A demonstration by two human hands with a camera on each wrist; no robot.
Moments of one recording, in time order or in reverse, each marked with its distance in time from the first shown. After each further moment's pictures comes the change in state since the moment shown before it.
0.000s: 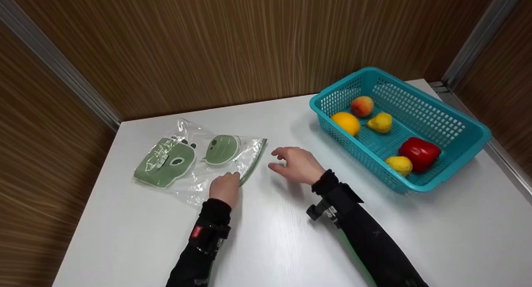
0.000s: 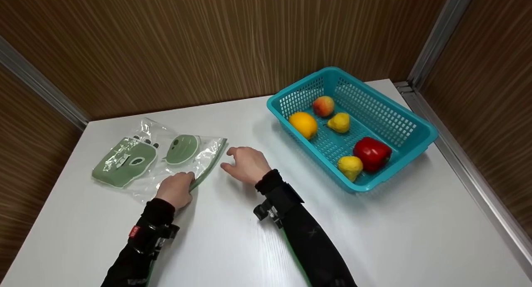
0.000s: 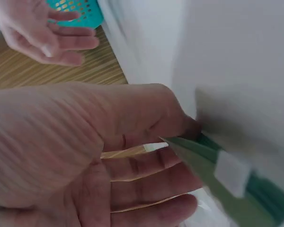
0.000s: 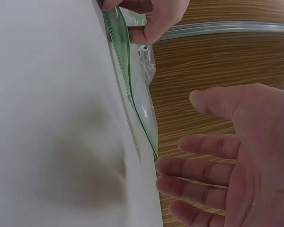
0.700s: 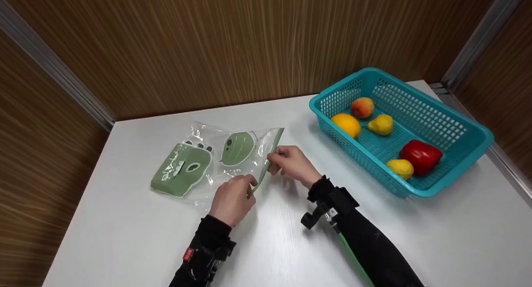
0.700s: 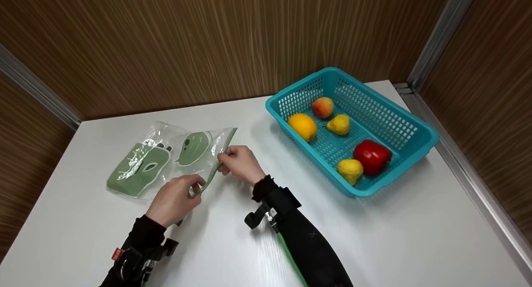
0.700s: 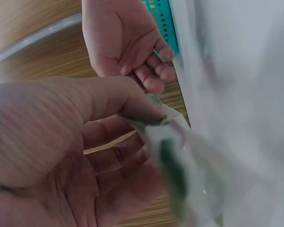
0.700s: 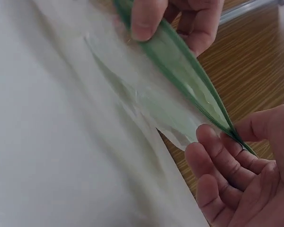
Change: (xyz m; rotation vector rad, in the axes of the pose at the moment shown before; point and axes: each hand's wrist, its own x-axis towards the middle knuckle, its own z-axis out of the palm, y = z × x) left_hand -0.019 0.028 -0.033 -0.352 0.092 0.095; right_hand 0.013 -0.003 0.007 0.745 0.026 0.223
